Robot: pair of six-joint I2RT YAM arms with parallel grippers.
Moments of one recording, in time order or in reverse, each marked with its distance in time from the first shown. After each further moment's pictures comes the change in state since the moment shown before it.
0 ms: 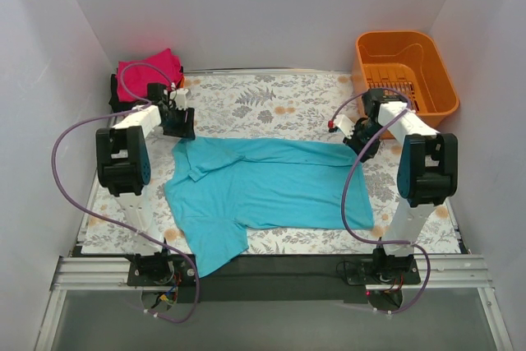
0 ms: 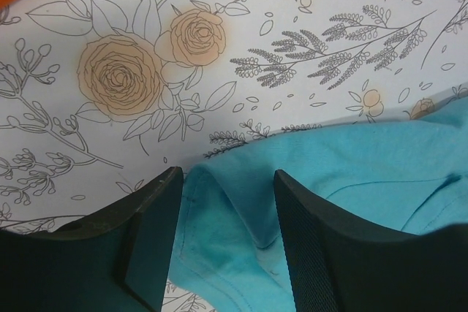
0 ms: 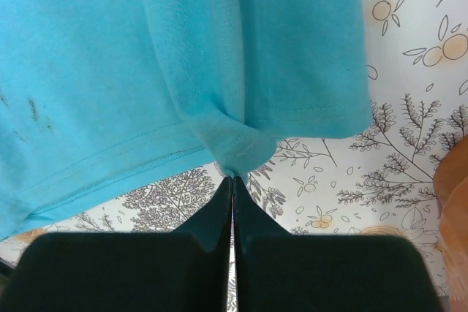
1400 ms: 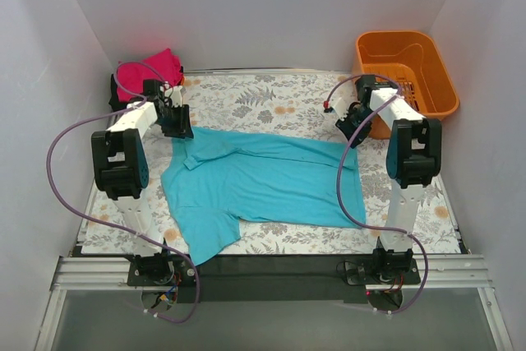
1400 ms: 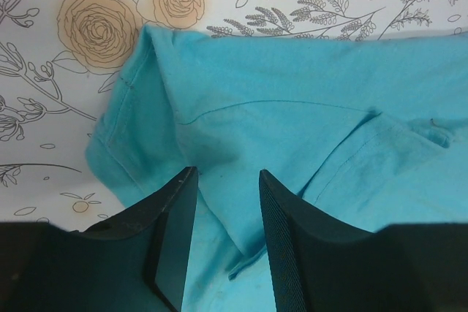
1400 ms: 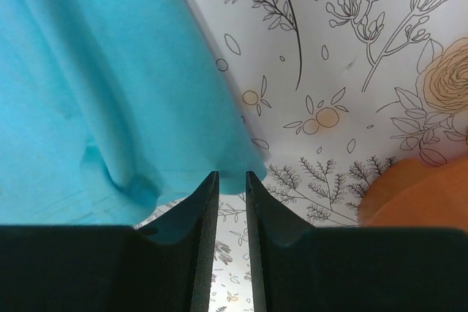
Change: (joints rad) left arm 0.014 -0.040 0.038 -0.132 0.042 -0.123; right arm 0.008 0.219 0.283 0.000 -0.046 0.159
